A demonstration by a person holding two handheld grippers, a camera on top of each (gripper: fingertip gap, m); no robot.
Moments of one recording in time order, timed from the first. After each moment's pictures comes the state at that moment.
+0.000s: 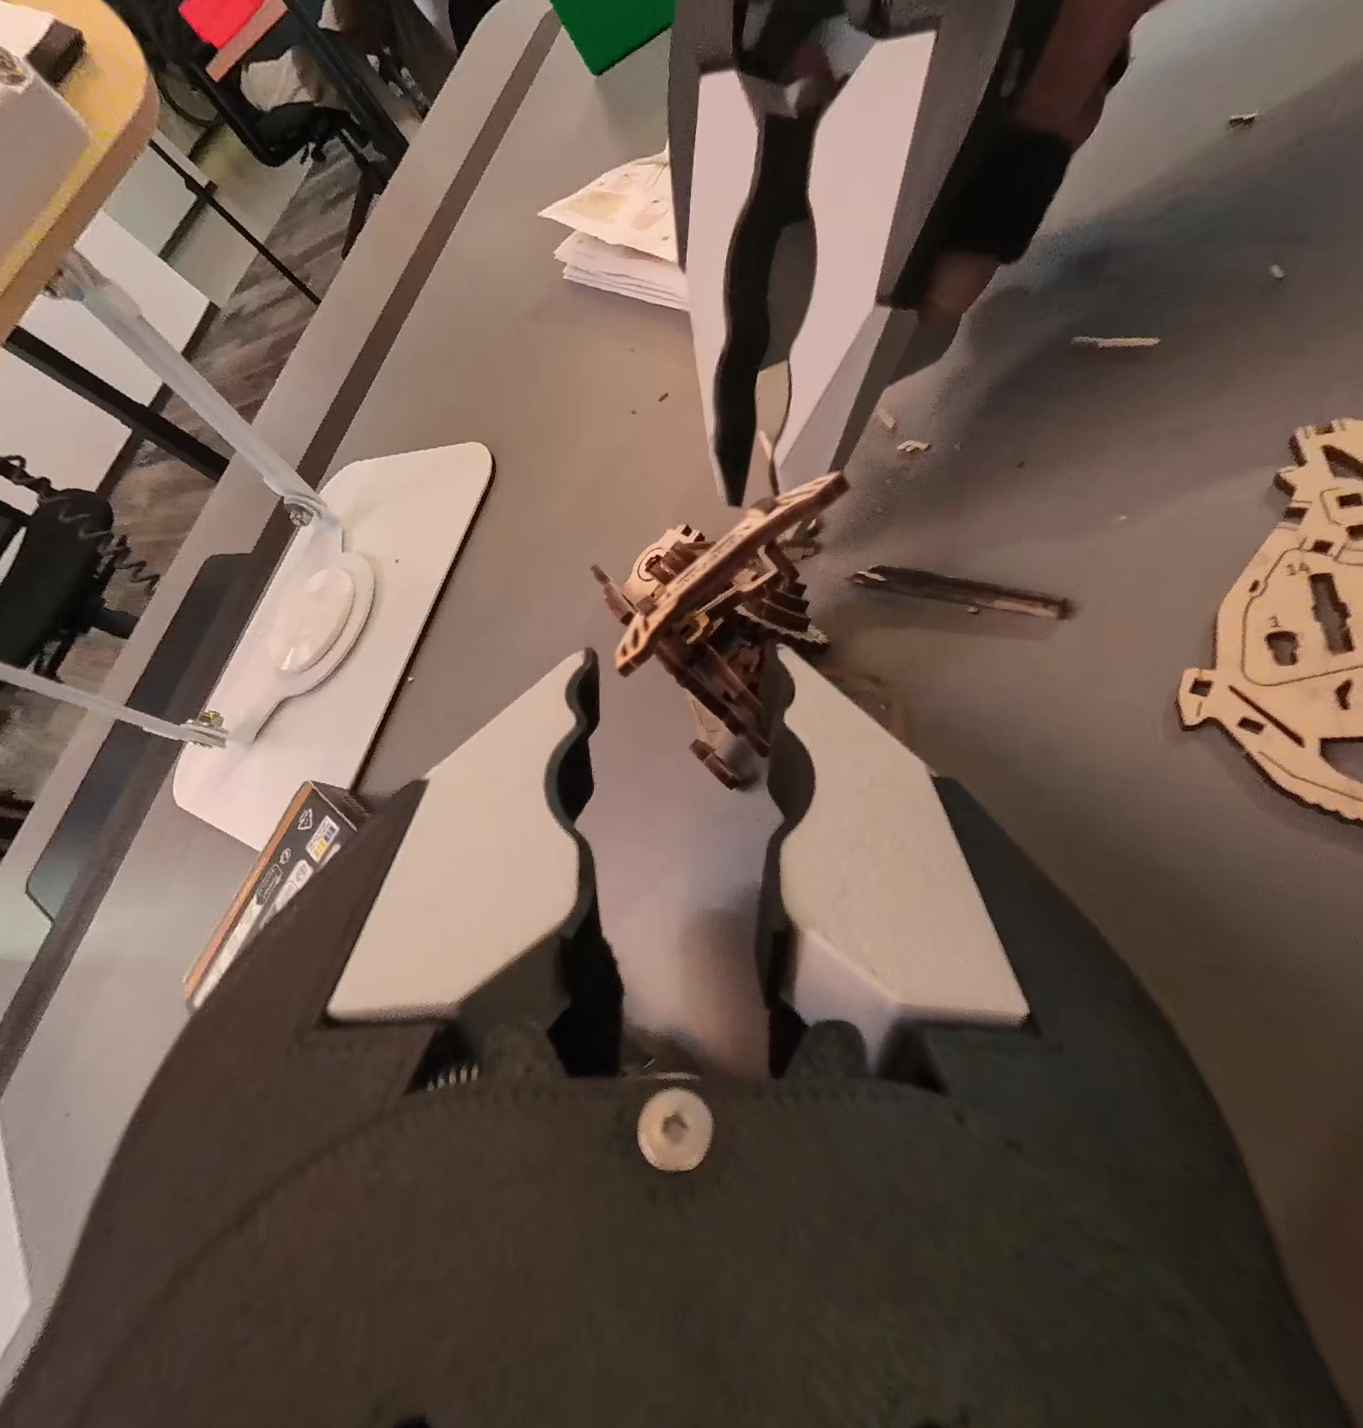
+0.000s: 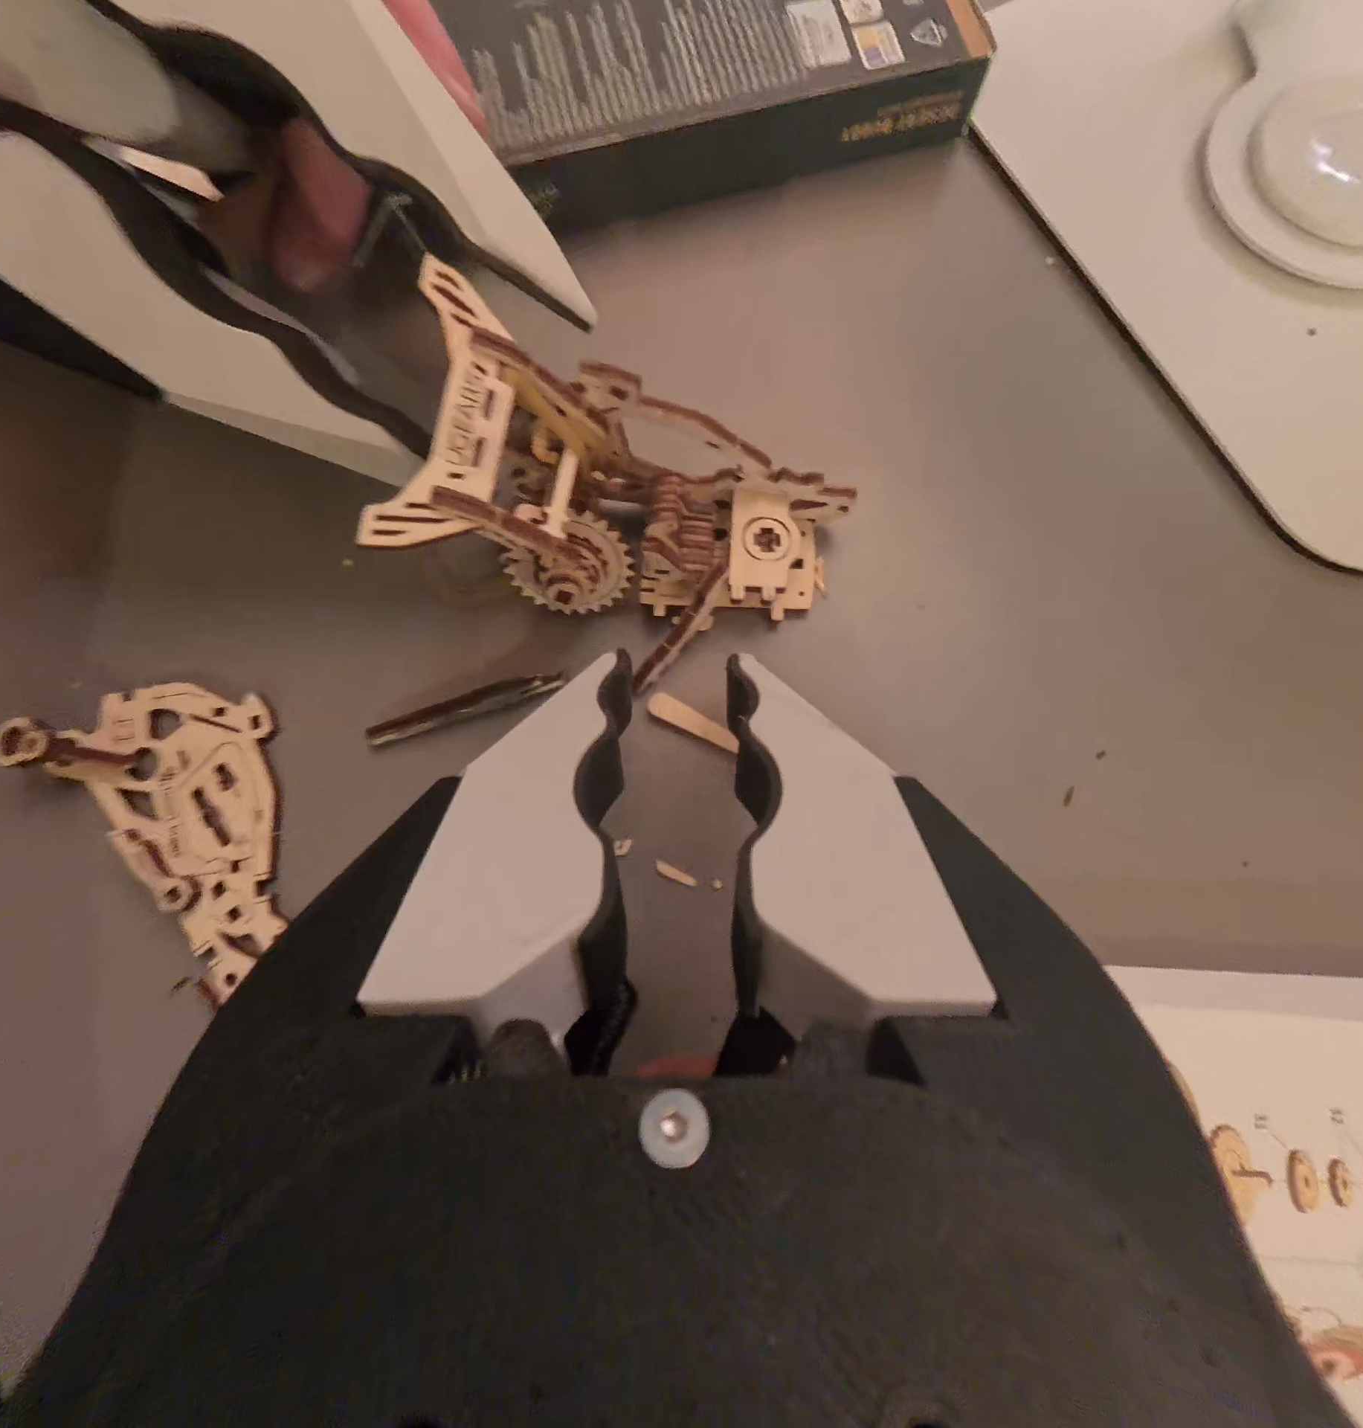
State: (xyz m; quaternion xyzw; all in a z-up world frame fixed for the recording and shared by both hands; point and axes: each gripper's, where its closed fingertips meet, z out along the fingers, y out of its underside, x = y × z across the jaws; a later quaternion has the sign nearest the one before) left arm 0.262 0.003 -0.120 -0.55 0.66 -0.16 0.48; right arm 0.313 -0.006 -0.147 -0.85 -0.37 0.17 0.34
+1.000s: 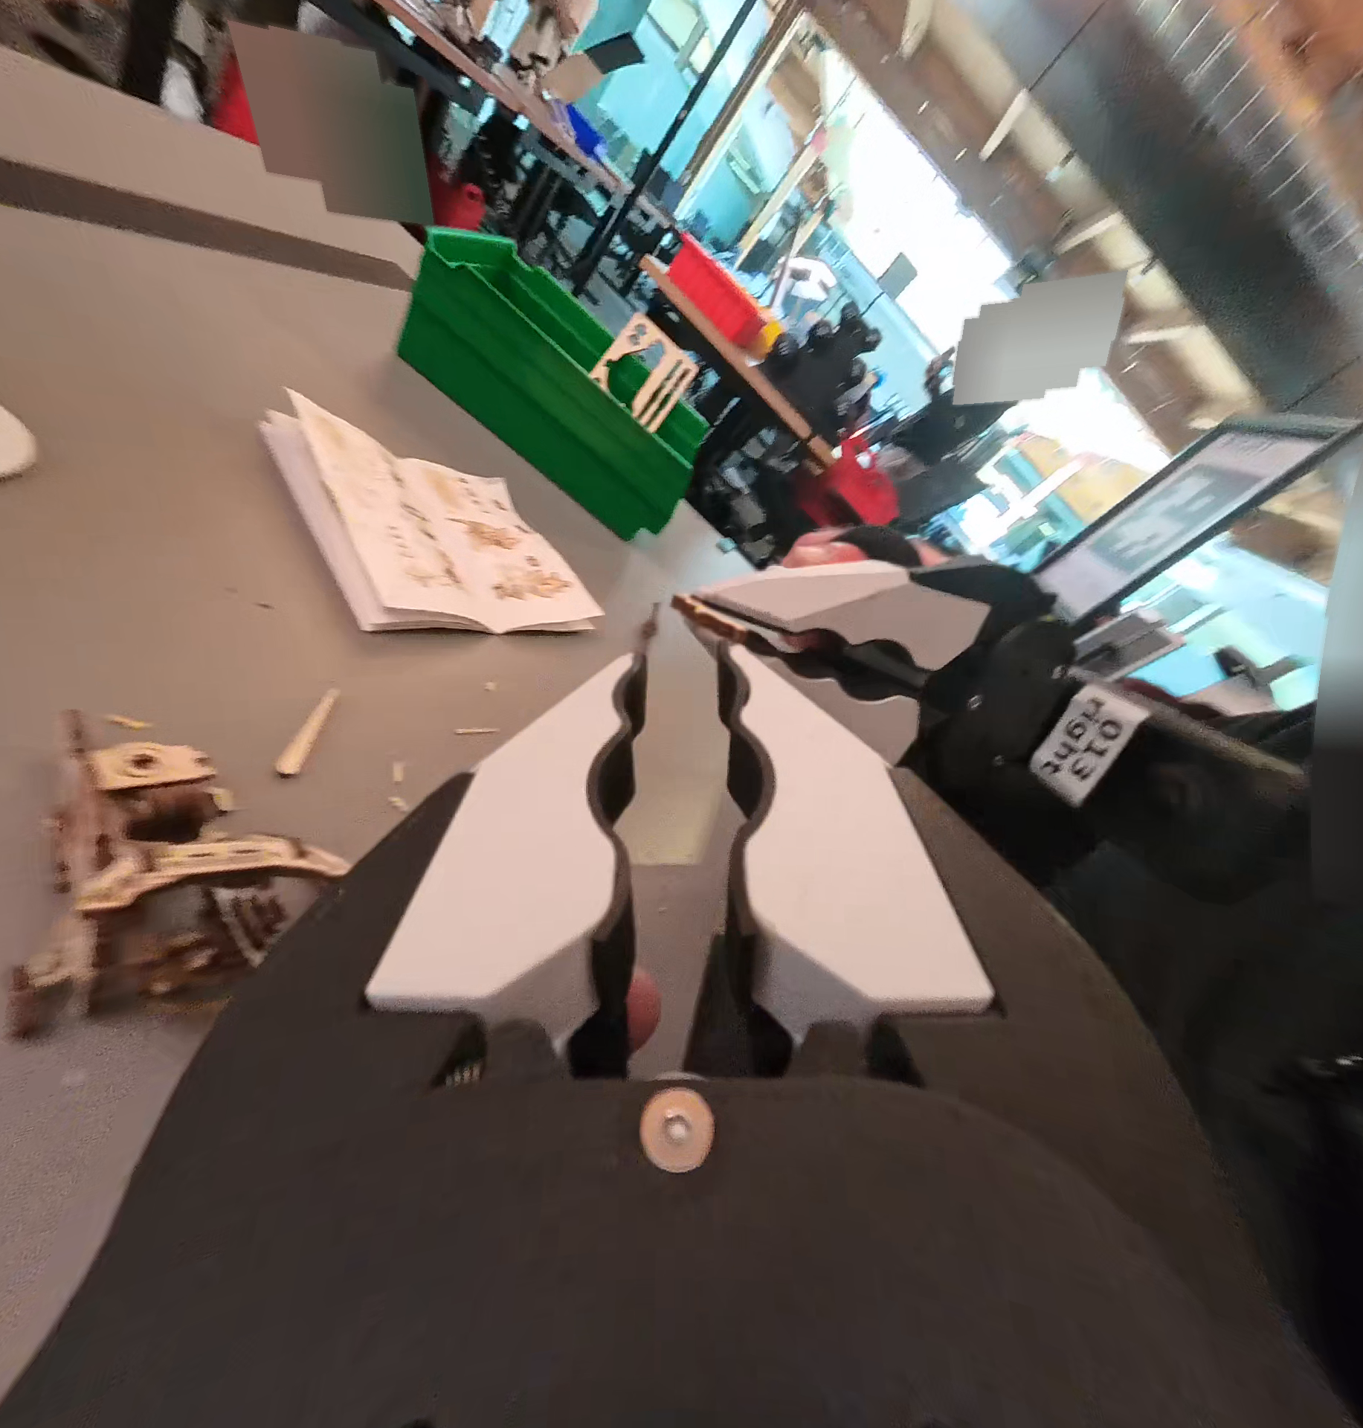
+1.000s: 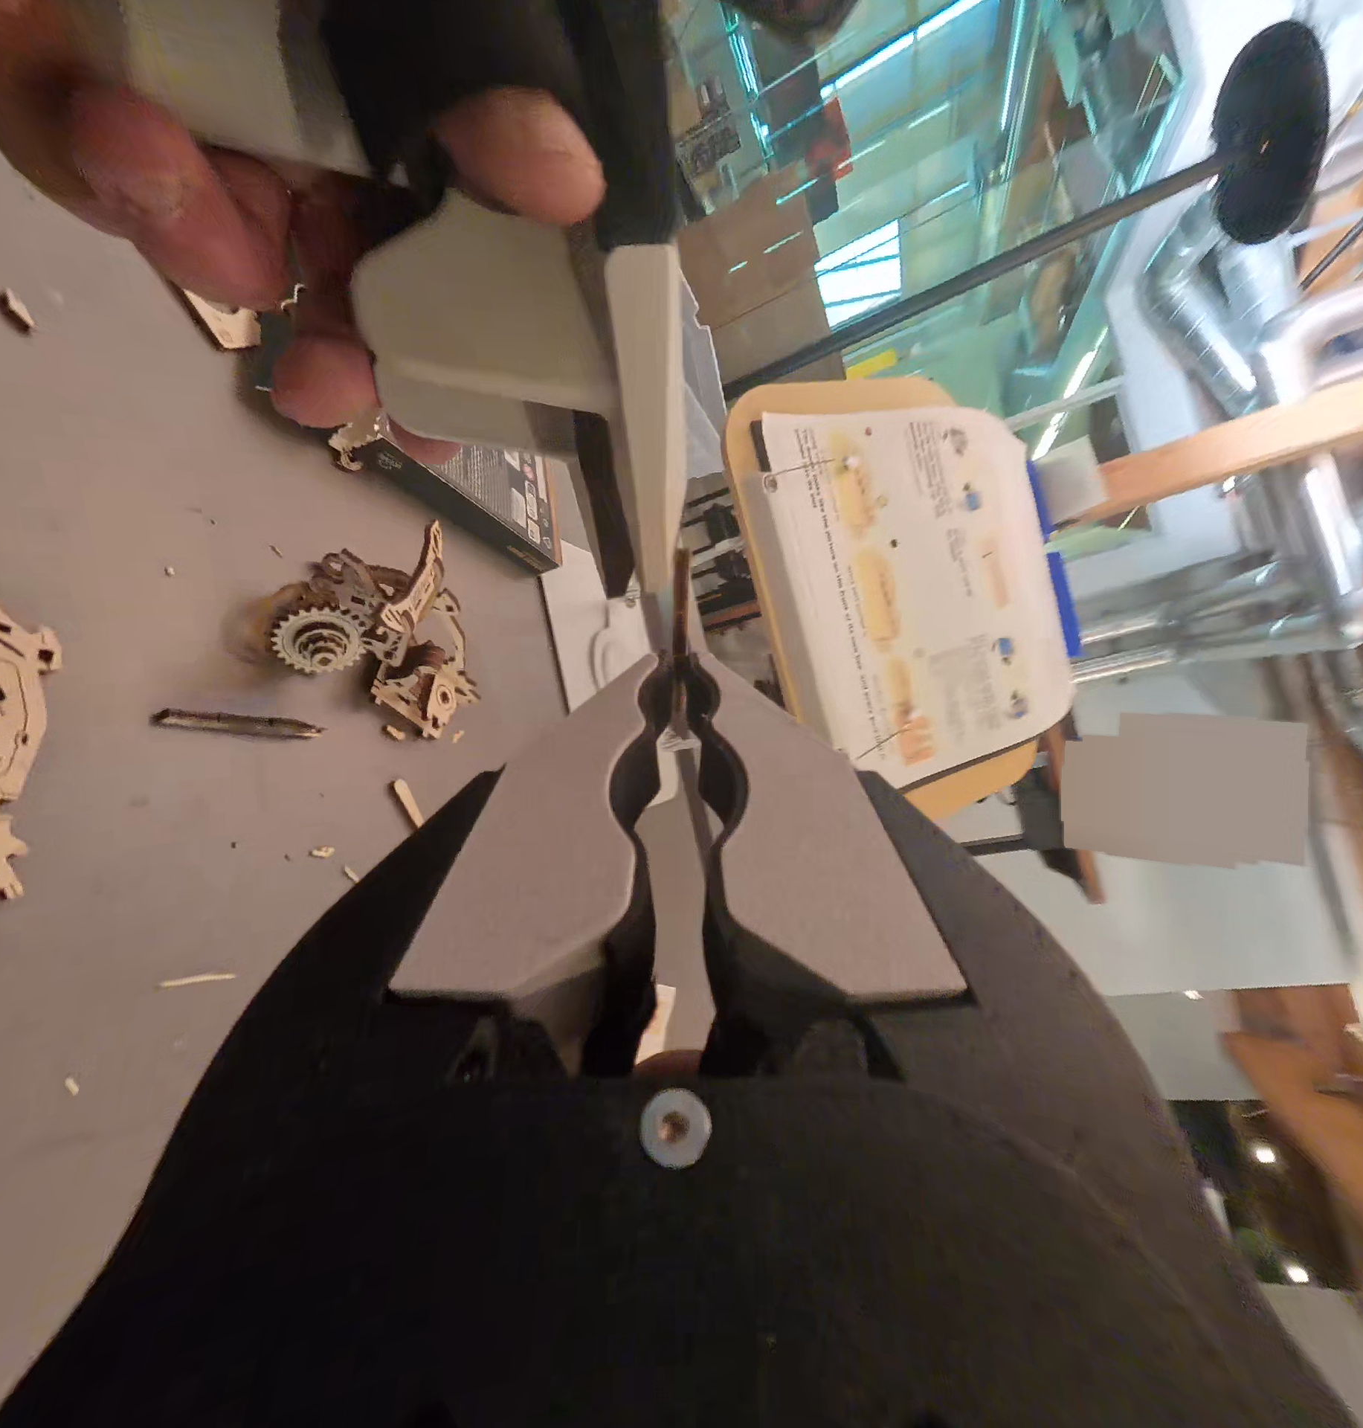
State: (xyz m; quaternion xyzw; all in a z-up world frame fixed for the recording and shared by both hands) left arm 0.292 -0.078 0.018 -0.66 0.32 -0.62 0.27; right arm 0.299 -0.071 0.021 -0.55 -0.54 -0.25 0.59
